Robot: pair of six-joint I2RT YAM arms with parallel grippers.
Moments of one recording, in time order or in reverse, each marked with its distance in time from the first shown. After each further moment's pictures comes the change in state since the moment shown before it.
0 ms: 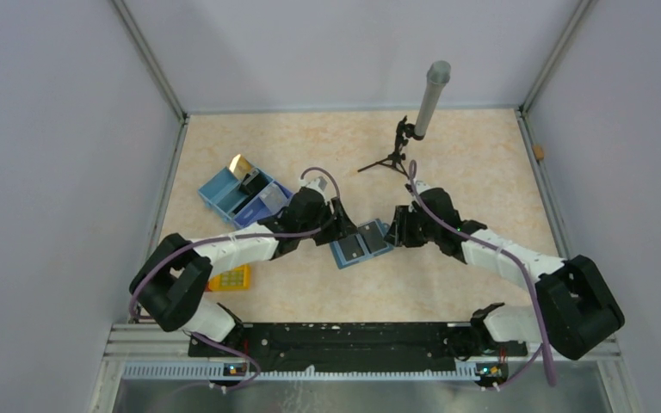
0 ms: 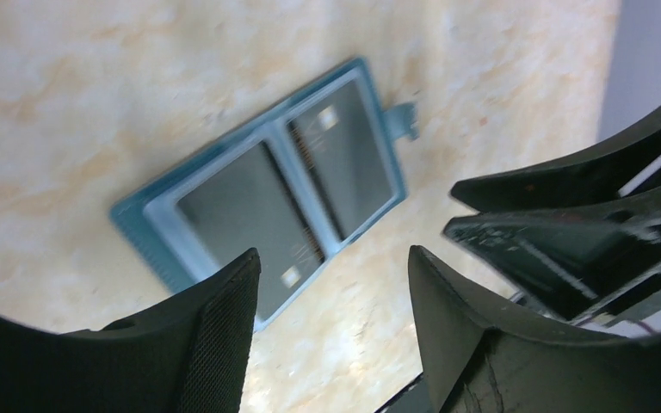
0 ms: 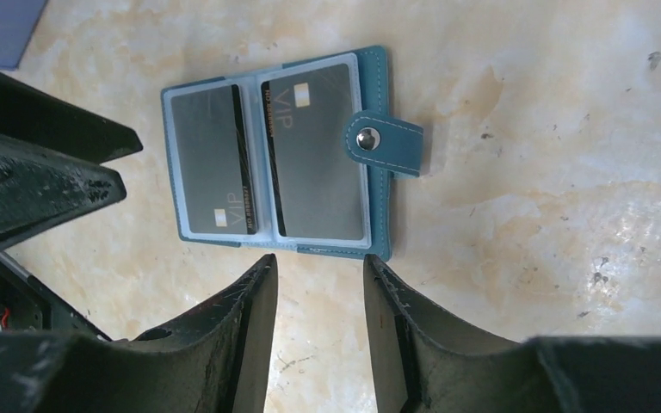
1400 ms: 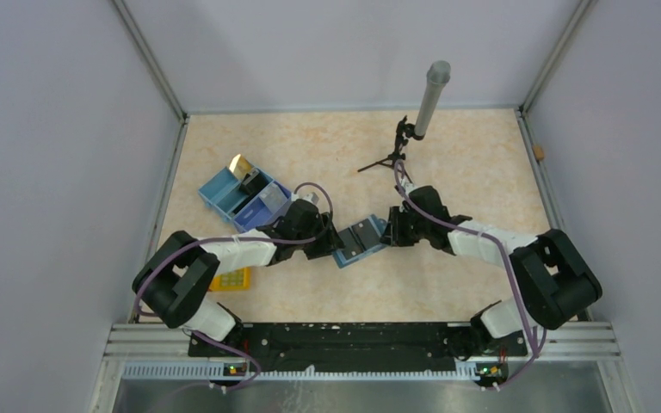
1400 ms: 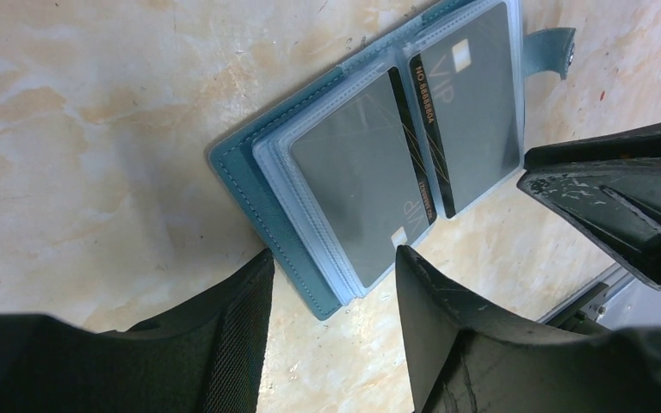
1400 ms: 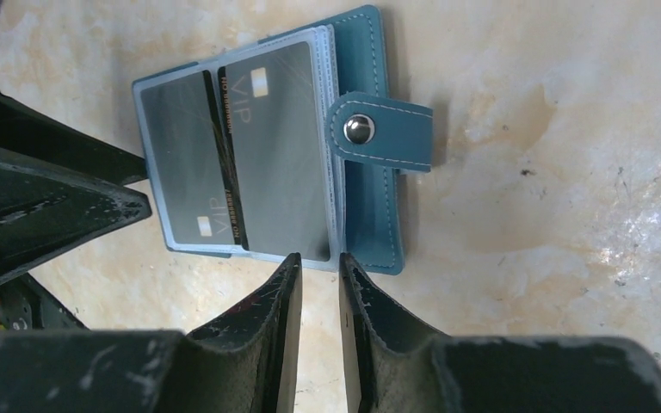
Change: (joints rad) left arm 0.029 0.020 -0.135 -0.025 0.009 -0.003; right arm 0.002 0.202 0.027 0.100 -0.080 -0.018
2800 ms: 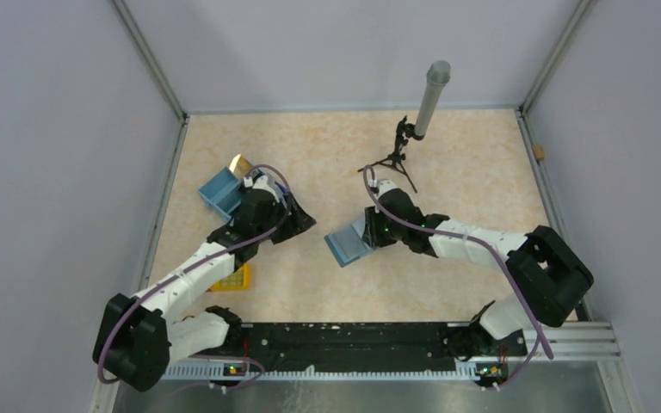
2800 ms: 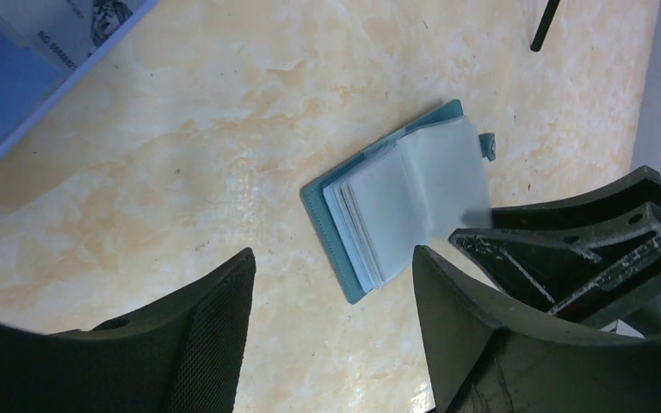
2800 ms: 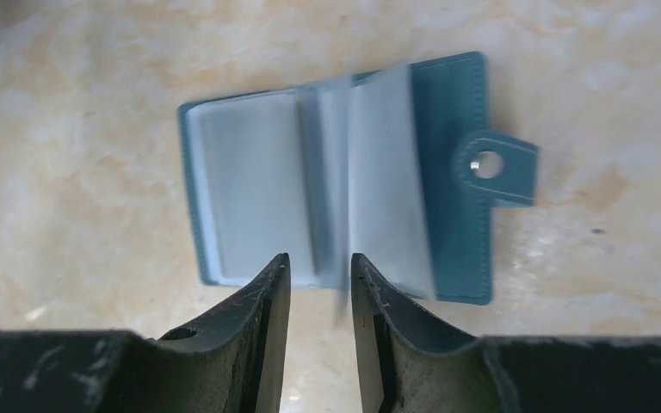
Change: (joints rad) left arm 0.208 -0.389 -0.021 -0.206 -0.053 0.099; right arm 0.235 0.025 0.135 -0.058 0.227 -0.031
